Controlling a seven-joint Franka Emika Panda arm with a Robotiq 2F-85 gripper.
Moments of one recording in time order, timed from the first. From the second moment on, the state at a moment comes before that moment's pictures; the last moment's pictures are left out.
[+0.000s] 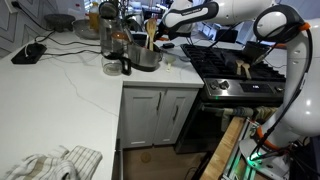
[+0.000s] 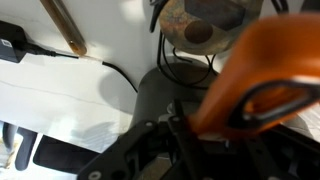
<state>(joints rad) -0.13 0.53 0.04 -1.48 0.11 2.63 -0.36</state>
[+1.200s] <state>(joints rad) -0.20 0.33 -0.05 -1.74 0.13 2.87 -0.17</state>
